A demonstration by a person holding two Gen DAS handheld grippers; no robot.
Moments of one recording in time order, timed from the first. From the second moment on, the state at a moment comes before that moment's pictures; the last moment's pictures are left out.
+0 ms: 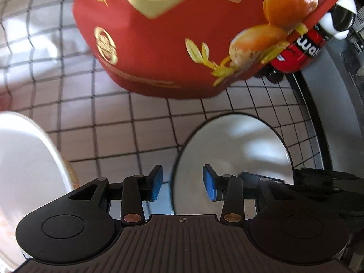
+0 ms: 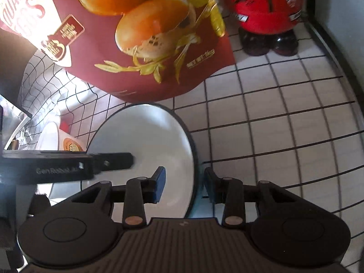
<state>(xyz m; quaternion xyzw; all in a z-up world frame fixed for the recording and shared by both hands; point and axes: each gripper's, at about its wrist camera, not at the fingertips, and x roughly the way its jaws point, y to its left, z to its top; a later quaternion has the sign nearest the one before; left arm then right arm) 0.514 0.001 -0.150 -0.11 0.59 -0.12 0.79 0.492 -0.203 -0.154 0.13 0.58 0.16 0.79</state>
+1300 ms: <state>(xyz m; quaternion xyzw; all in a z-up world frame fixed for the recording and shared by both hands) 0.522 -0.017 -0.164 -0.05 0.61 -0.14 0.78 0.497 -0.202 -0.164 0.18 0.61 0.11 0.76</state>
